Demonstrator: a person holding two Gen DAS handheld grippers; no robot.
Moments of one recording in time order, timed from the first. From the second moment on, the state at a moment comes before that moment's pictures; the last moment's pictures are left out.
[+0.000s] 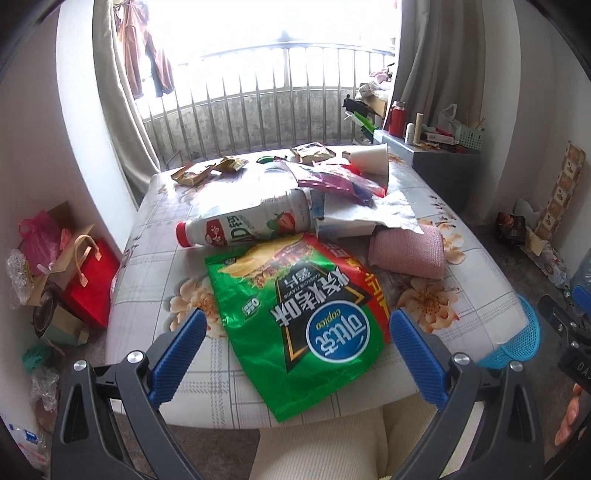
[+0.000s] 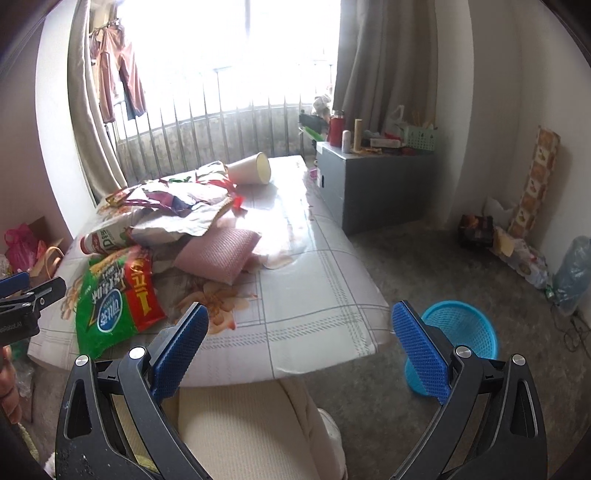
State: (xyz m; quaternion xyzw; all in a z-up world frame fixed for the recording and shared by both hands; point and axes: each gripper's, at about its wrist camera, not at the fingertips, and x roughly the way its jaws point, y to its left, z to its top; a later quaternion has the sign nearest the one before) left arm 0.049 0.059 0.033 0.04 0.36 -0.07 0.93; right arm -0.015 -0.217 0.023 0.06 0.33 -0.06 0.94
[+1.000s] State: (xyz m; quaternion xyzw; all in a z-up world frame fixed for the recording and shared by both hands) left arm 0.277 0.135 0.064 -0.28 0.40 -0.21 0.85; right arm 0.224 -0.303 0.034 0.35 0.36 0.18 0.85
